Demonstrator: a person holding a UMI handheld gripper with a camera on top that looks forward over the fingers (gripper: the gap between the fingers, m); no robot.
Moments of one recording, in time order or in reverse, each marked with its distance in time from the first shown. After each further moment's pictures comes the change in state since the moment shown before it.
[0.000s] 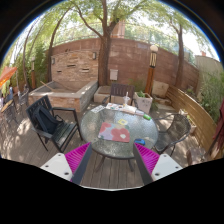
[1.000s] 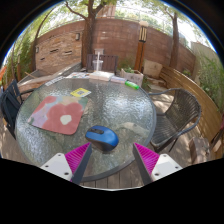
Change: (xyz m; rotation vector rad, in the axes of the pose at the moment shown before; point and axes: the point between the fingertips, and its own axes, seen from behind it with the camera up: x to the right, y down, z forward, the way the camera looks) arm 0.247 0.172 0.408 -0.158 0.082 0.043
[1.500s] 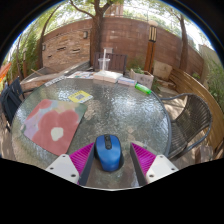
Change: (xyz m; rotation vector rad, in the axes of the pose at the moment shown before) arm -0.007 -0.042 0.085 -0.001 -0.090 -0.049
